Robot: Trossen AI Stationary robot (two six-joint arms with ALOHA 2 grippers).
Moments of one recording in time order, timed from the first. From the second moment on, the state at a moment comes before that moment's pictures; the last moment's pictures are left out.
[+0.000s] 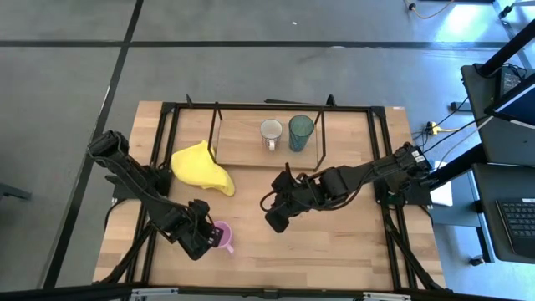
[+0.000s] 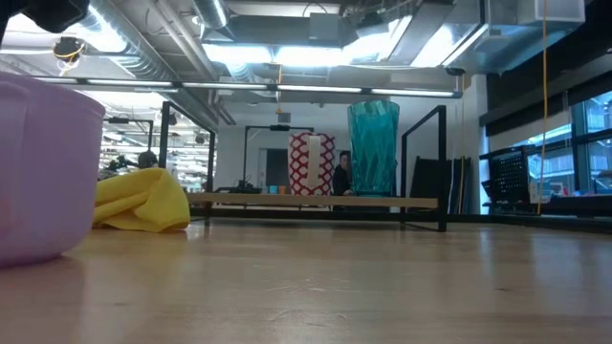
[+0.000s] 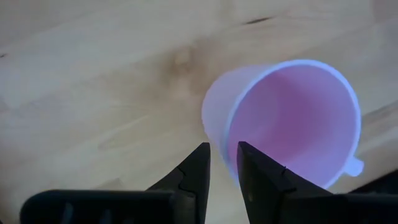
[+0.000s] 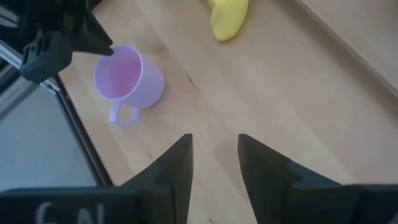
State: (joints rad) left arm -0.75 1.52 1.10 -0.96 -0.22 -1.99; right arm 0.36 1.85 1.87 -1.02 0.27 0.98
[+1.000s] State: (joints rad) left arm -0.48 1.48 1.06 -0.87 -0.09 -1.08; right arm 0.42 1.85 1.87 -1.09 0.28 1.19
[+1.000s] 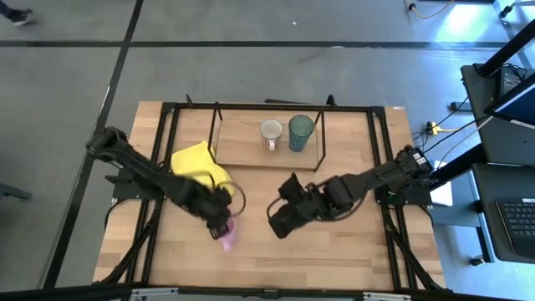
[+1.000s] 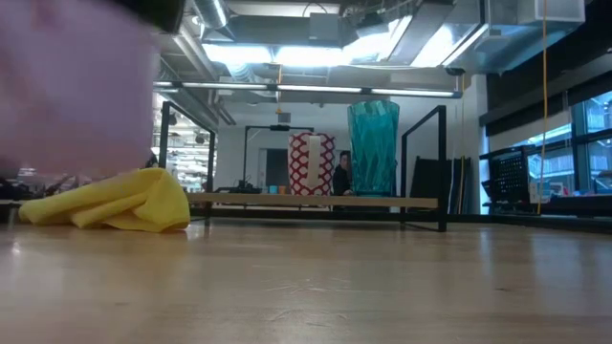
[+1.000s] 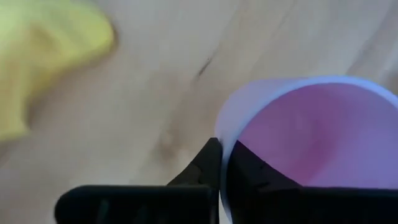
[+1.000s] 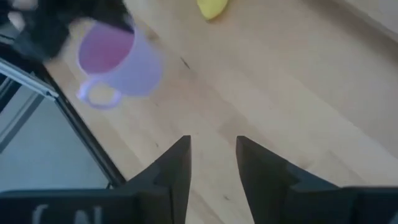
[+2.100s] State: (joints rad) left arm 0.53 1.87 1.80 -1.30 -0.03 0.20; right arm 0.61 1.85 1.87 -1.29 0.53 1.70
